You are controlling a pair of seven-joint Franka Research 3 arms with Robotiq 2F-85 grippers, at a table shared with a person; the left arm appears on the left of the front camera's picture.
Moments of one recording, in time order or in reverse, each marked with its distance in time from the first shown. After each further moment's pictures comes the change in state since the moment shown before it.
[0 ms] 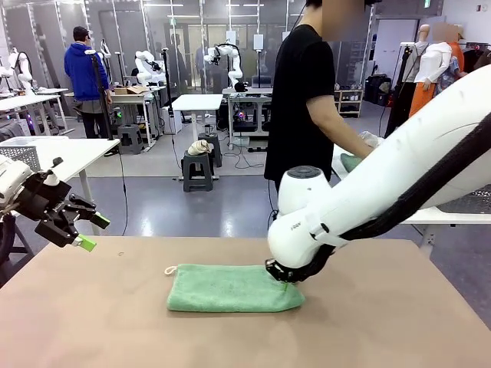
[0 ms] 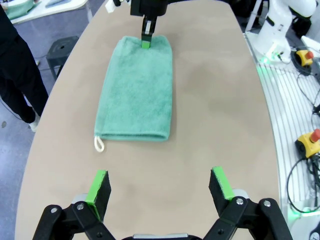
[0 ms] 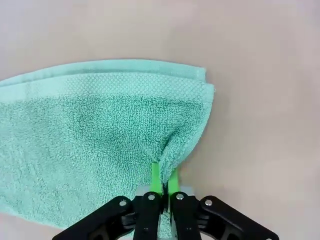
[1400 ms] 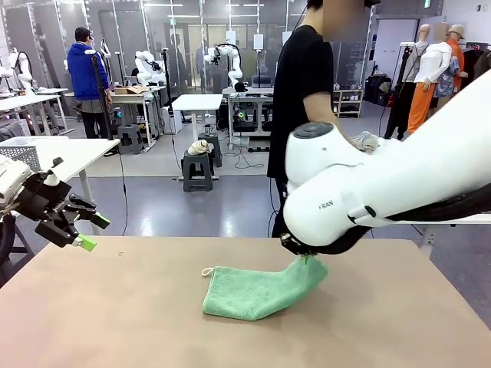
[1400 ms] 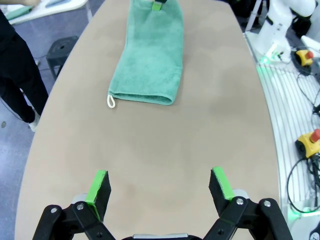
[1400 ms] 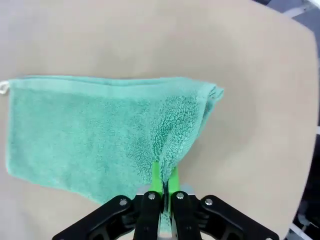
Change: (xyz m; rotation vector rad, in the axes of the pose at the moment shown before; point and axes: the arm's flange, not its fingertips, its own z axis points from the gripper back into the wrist) left arm 0.000 0.000 0.000 -0.001 0.000 0.000; right arm -0.026 0.002 0.116 -0.149 -0.121 0.080
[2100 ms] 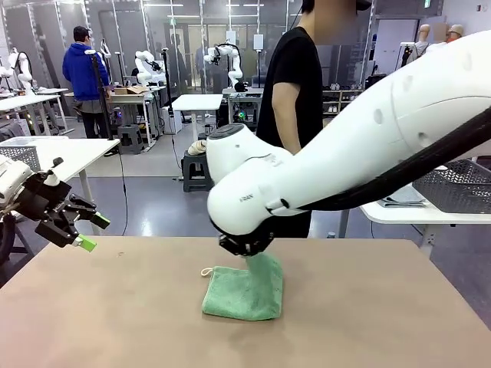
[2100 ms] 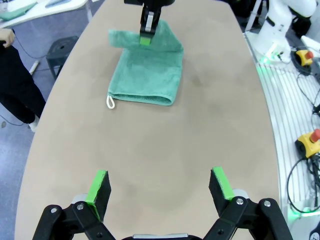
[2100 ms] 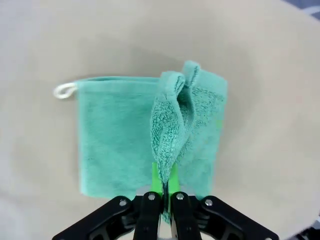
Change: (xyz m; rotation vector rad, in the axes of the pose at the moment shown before) left arm 0.000 0.000 0.000 0.000 0.000 0.000; right arm 0.024 0.144 -0.005 0.025 0.089 -0.056
